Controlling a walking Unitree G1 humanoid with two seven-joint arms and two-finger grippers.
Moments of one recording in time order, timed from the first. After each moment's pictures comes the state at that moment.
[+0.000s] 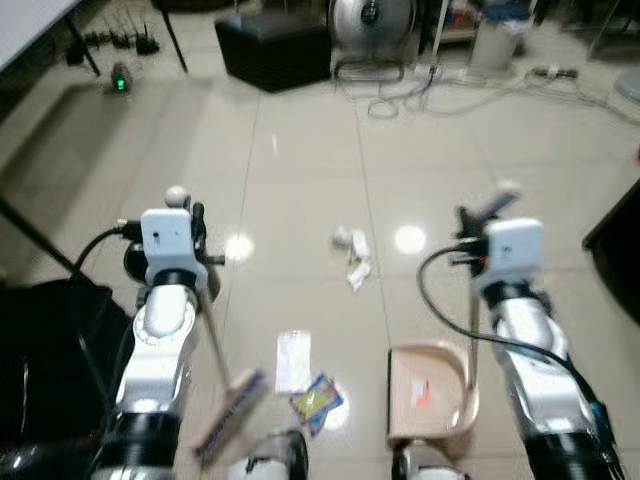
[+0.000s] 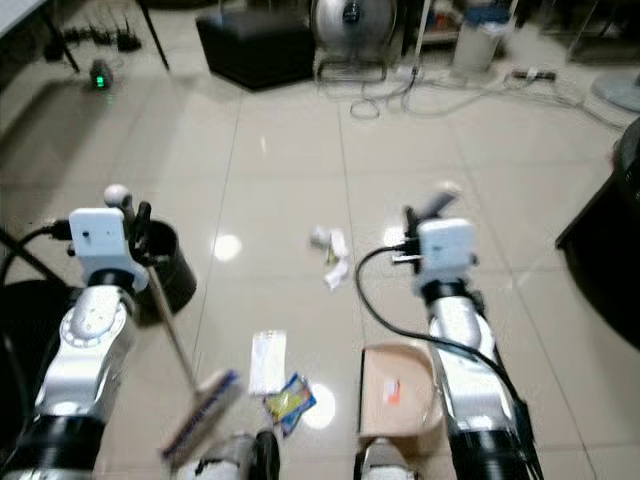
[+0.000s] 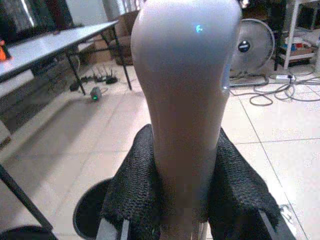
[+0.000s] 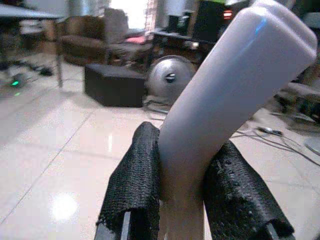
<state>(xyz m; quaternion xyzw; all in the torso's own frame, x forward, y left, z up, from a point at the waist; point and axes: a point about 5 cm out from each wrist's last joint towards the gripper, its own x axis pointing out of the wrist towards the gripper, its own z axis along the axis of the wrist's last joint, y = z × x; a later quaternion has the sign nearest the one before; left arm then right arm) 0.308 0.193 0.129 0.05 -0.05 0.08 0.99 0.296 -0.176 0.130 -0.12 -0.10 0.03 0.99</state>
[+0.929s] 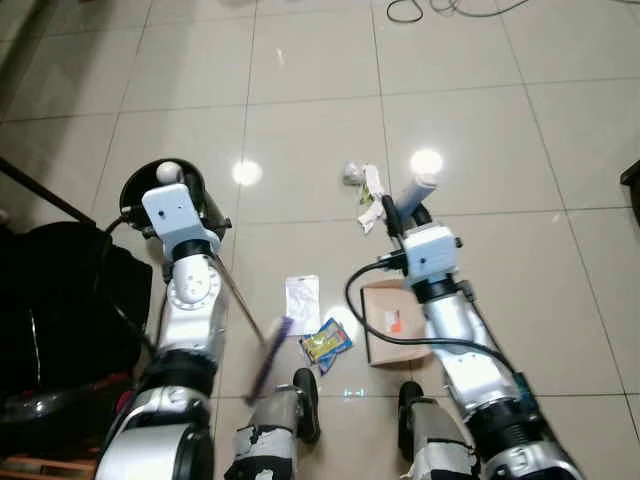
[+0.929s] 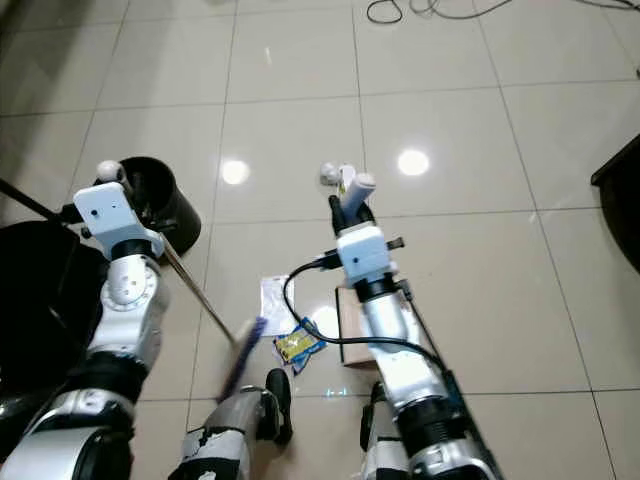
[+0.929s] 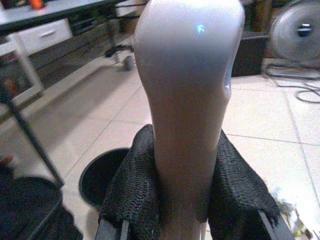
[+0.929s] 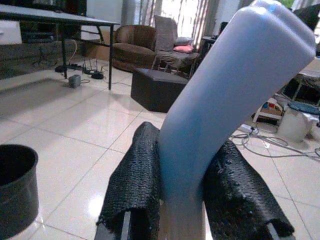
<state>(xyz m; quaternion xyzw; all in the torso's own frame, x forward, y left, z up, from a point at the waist) 0.348 0.181 0.130 -0.05 -0.11 0.19 0.98 0.304 -0.097 0.123 -0.12 -0.22 0.10 0.96</state>
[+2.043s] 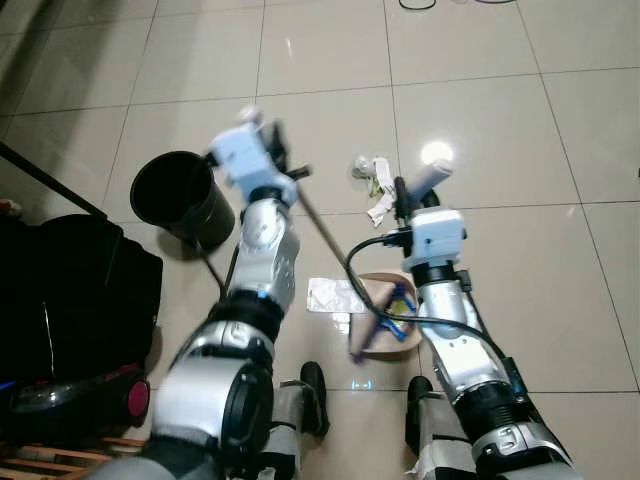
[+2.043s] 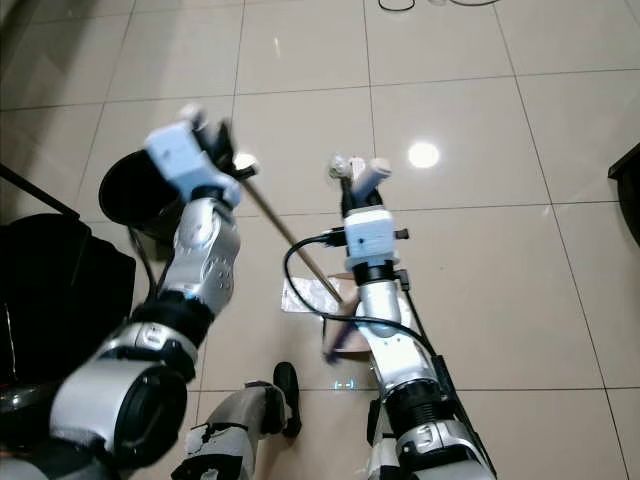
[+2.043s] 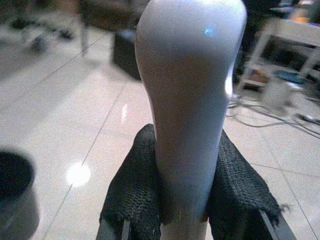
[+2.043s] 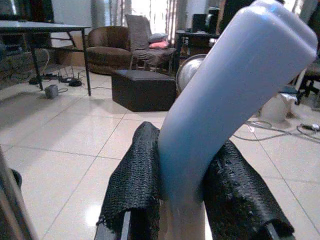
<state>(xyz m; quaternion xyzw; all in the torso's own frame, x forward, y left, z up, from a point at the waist) 0.388 0.089 0.194 -0.15 -0.14 0.00 0.98 0.319 -0.105 0.133 -0.07 -0.22 0.04 0.97</state>
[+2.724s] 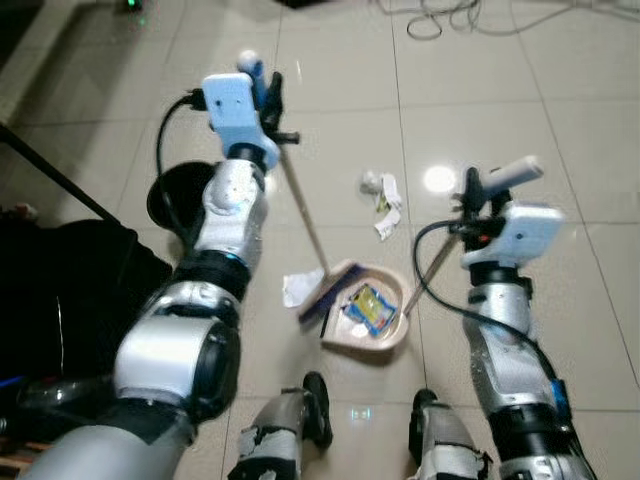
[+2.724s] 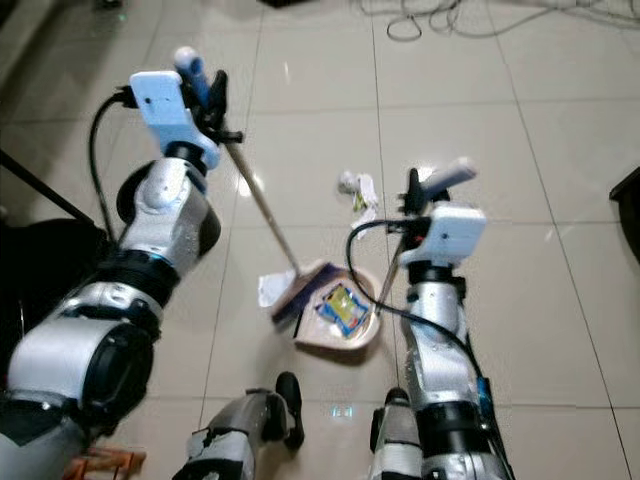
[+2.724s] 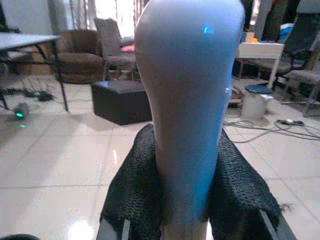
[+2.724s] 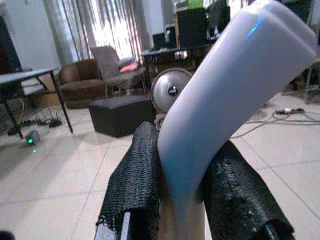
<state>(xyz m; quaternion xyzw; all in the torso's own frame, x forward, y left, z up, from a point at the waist) 0.405 0.123 0.232 -0.06 -0.19 -0.05 0.98 0.305 -0.162 0.155 0.03 -0.23 -0.03 0.97</state>
